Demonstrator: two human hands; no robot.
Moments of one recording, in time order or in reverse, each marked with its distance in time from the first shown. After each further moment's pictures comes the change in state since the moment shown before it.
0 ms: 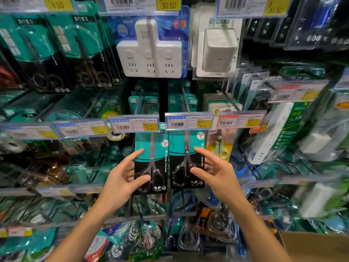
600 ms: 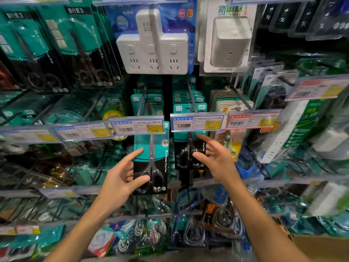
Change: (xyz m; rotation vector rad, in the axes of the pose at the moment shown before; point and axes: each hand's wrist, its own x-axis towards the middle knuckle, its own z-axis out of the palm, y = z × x) left_hand 0.011 -0.024 -0.016 -0.062 -0.044 -0.028; right_hand 0.053 0.028 0.008 -0.065 0.024 -0.052
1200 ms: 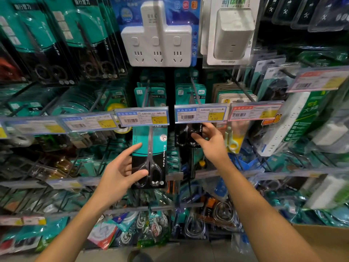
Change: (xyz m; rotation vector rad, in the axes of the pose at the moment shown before) left_hand -0.013 0.006 -0.010 0.025 0.012 -0.021; right_hand 0.032 -0.009 0.022 0.127 0.138 0.124
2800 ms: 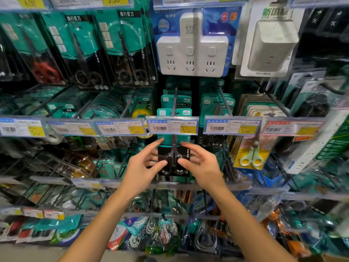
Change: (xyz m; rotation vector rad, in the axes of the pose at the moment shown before) left_hand 0.037 -0.002 -0.003 0.014 0.138 0.143; right_hand -0.040 -0.017 0.067 0.118 -0.308 -0.012
